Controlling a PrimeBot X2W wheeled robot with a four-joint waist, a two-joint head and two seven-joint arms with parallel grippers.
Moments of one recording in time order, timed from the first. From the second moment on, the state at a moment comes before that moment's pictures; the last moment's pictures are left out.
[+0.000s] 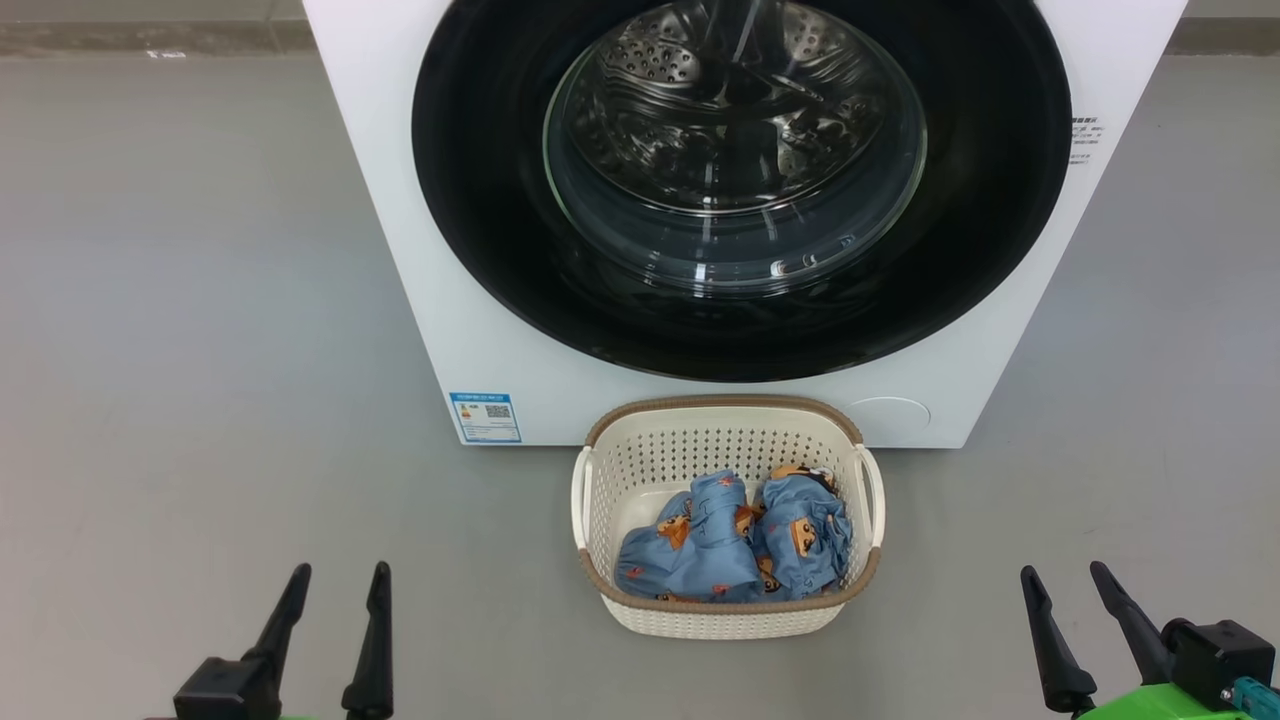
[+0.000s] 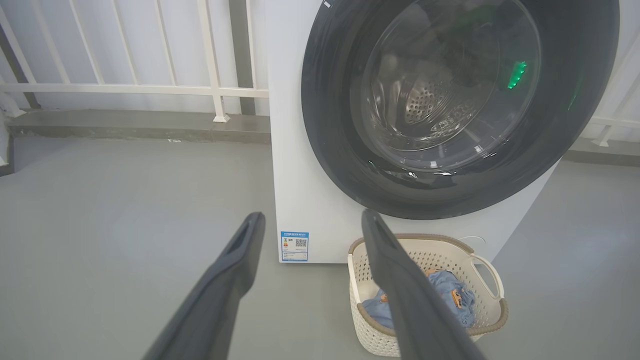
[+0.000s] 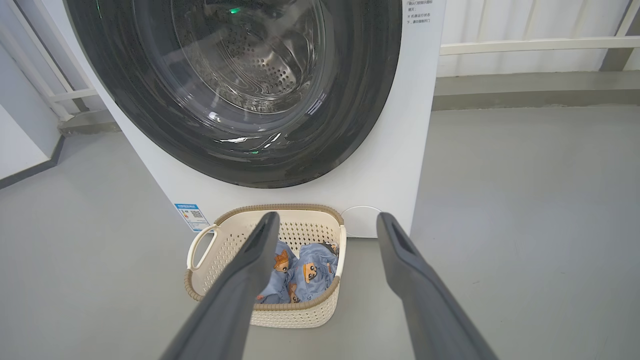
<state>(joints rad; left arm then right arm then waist) 0.02 0.04 -0.05 0.15 -0.18 -0.13 -0.25 0.00 -0.15 -0.08 0.32 0.25 0.13 -0.25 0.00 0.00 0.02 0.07</state>
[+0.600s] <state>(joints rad) 0.02 0.04 -0.03 0.17 -0.12 -0.13 -0.26 0.00 -0.14 -0.09 0.32 0.25 0.13 -0.25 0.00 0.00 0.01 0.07</state>
